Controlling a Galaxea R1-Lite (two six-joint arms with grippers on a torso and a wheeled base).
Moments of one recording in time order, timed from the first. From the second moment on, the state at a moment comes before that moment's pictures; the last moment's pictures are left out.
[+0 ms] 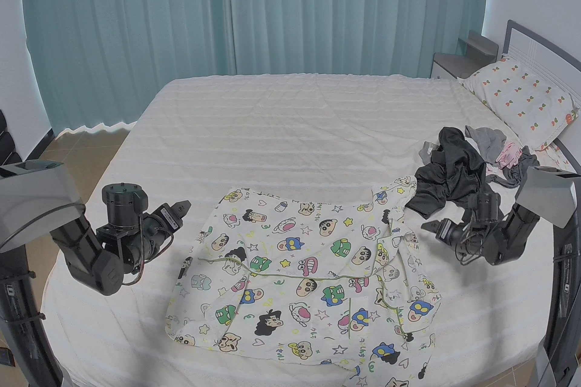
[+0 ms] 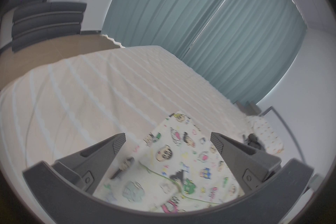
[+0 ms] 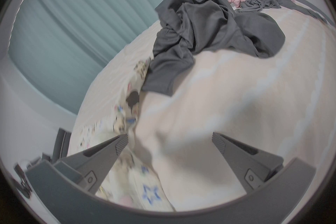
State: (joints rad) left arm -0.18 2.10 -0.59 -1.09 0.11 -0.76; right arm -0.03 2.45 -0.84 -0.93 0.20 0.49
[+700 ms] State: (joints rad) left arm -0.28 1.93 -0.33 -1.20 0.08 -1.01; right arm -0.02 2.45 -0.43 -1.28 0.40 0.28
